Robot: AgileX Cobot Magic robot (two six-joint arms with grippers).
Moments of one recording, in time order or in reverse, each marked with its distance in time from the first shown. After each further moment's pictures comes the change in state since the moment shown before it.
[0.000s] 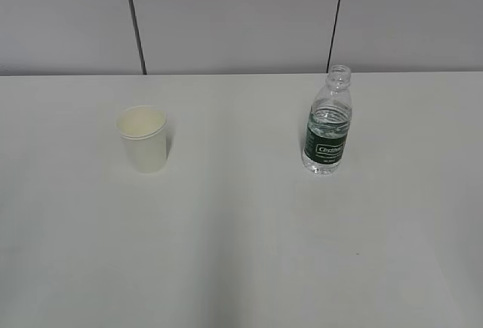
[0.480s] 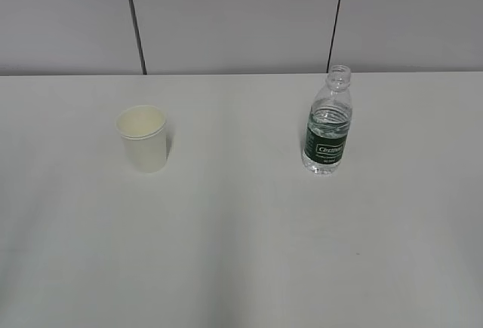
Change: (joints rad) left arm 0.000 0.046 -0.036 0.000 -0.264 0.000; right arm 0.000 0.000 -0.020 -0.025 -0.064 0.000
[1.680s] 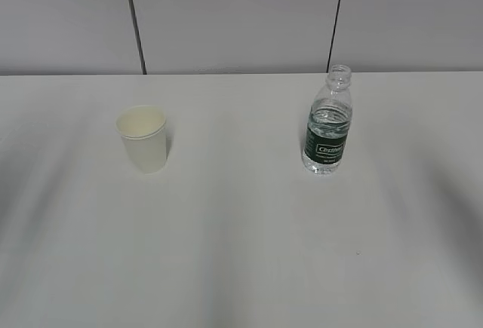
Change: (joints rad) left arm -0.004 0.699 -0.001 0.008 -0.772 0.000; right arm 0.000 0.775 -0.002 -0.022 -1.055 0.000
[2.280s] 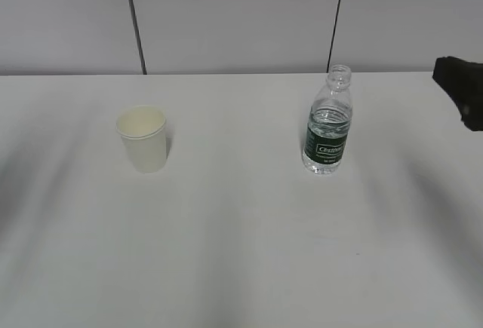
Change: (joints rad) left arm 0.000 0.229 0.020 0.023 -0.238 0.000; right arm 0.000 0.274 0.071 -0.007 -0.346 0.000
